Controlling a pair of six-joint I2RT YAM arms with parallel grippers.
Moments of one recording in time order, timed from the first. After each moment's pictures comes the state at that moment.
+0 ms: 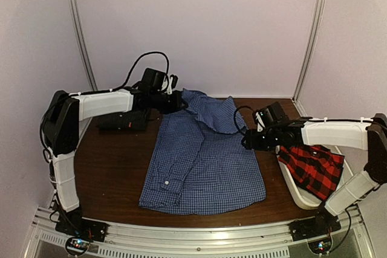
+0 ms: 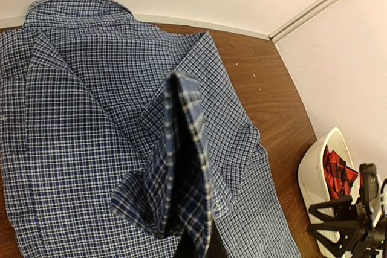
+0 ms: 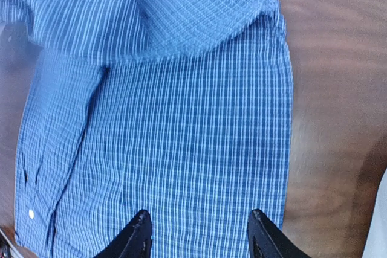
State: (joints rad) left arm -0.59 2.01 1.58 -0.14 0.28 -0.55; right arm 0.55 1.51 0.93 -0.26 0.04 0.55
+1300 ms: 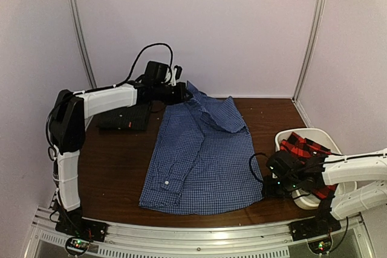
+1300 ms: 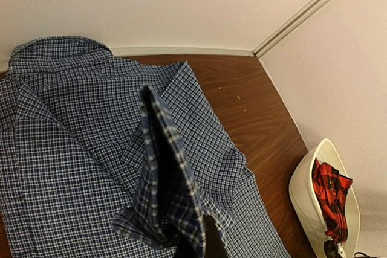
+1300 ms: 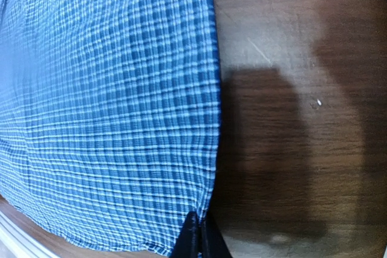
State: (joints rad) left arm -0.59 2.08 1.72 -0.14 0.30 -0.52; right arm 0.88 1.12 0.43 -0.44 0.09 0.99
